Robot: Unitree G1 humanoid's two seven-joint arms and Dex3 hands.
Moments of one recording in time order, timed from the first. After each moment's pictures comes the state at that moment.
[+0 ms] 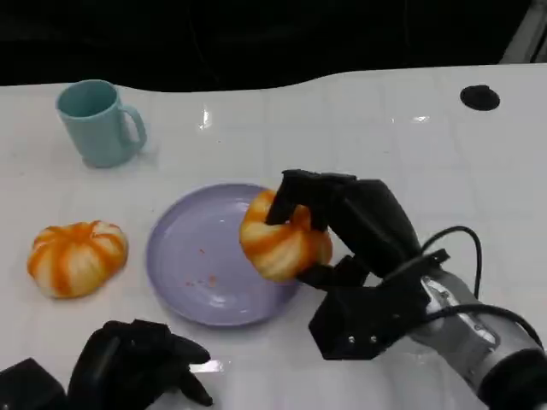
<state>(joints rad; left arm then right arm) -0.02 -0.02 0.14 0.63 -0.29 -0.50 -0.58 -0.61 -0.04 0.44 0.76 -0.70 -0.53 -0.44</state>
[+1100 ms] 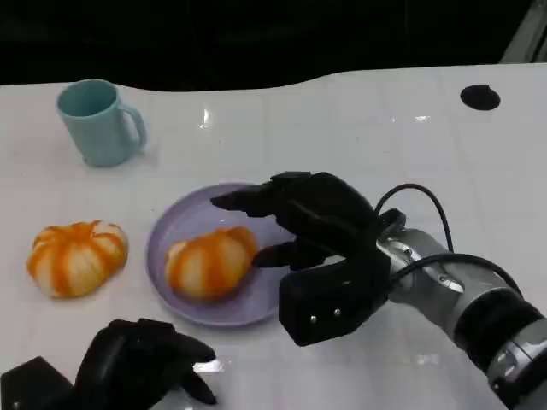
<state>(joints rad) -0.03 -0.02 0.13 0.66 -0.27 -0.53 -0.56 -0.81 -0.02 0.57 0.97 -0.73 -0.54 -0.20</state>
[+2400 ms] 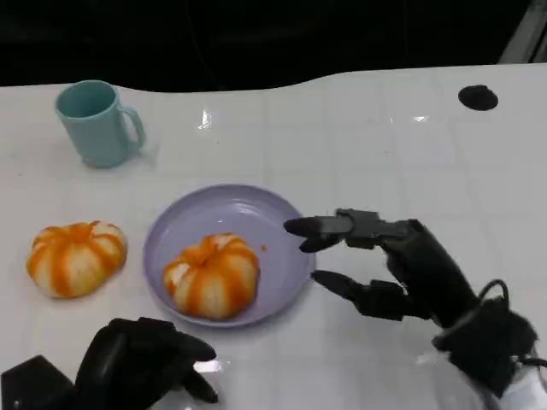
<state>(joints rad) -0.04 -0.02 0.14 0.66 -0.27 -0.53 -0.55 -0.25 -0.07 0.27 0.45 0.02 -0.70 0.22</state>
